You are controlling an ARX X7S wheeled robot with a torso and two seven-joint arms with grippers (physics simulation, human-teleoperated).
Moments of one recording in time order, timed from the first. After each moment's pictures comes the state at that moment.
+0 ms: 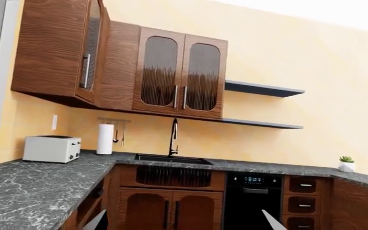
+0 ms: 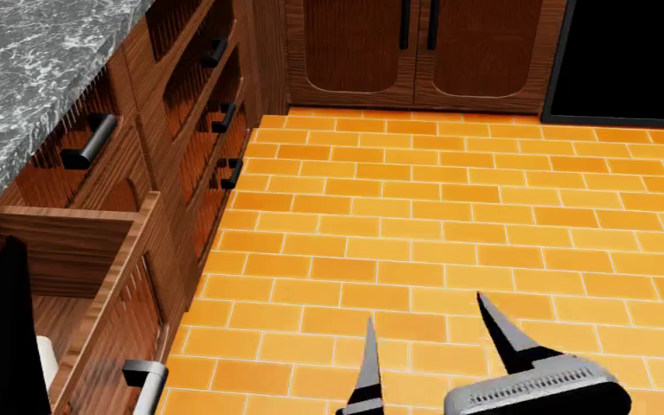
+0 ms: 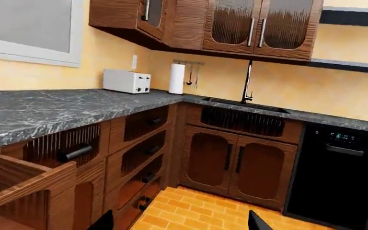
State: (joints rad) left arm -0.30 -0.84 0.45 0.99 -0.81 -0.19 -0.83; right arm 0.65 0.87 -1.23 -0.25 0.69 -0.28 0.76
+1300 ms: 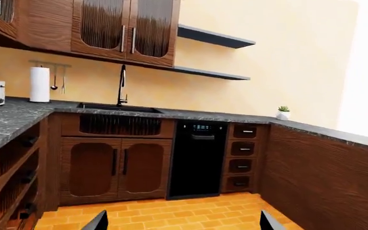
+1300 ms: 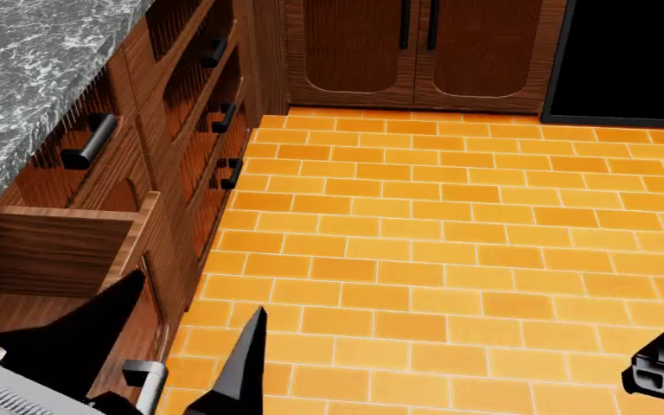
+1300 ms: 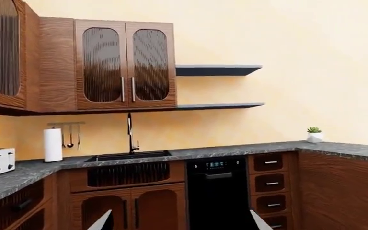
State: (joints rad) left arm -0.43 -0.51 0.76 0.72 -0.72 -0.30 -0.69; right arm 0.48 1.38 -1.03 -0.39 0.82 -0.70 1.06
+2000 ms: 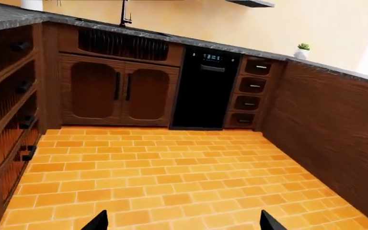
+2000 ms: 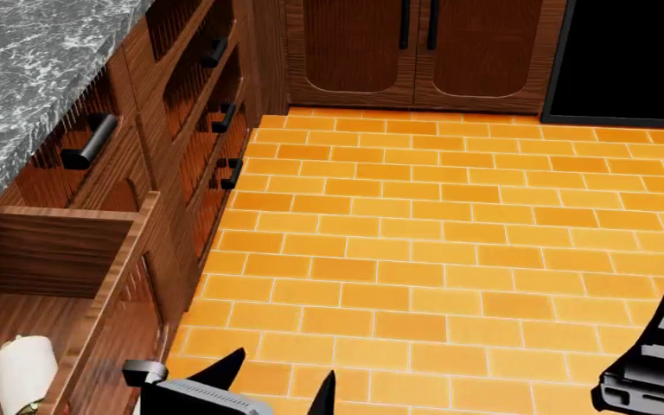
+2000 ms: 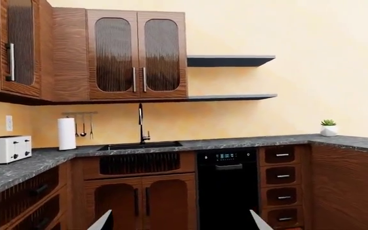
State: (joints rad) left arm -0.40 -0.21 0.81 -0.16 -0.61 0.04 -0.34; right arm 0.46 1.34 -1.04 -0.38 0.81 -0.68 1.02
